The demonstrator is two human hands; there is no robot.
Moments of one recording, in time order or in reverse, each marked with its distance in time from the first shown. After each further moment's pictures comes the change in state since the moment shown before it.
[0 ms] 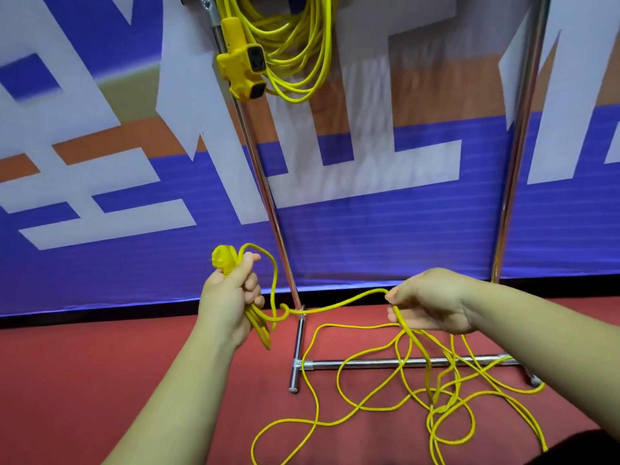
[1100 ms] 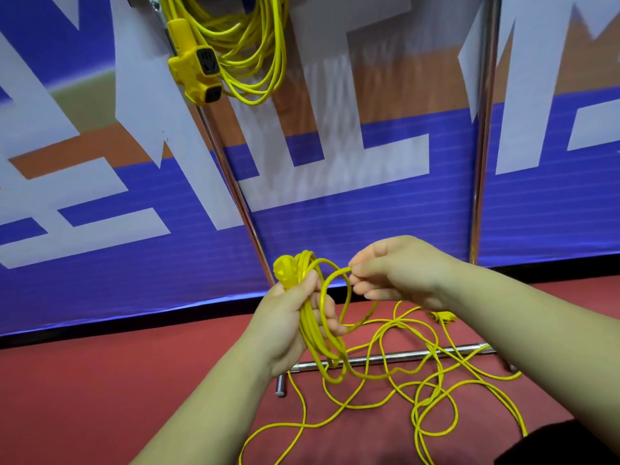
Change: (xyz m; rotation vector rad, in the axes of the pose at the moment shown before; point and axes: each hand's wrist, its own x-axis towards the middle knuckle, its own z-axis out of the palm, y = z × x) left_hand -0.060 -0.026 0.094 0.027 -0.483 -0.299; right_hand -0.039 -0.032 -0.005 0.003 -0.021 -0.314
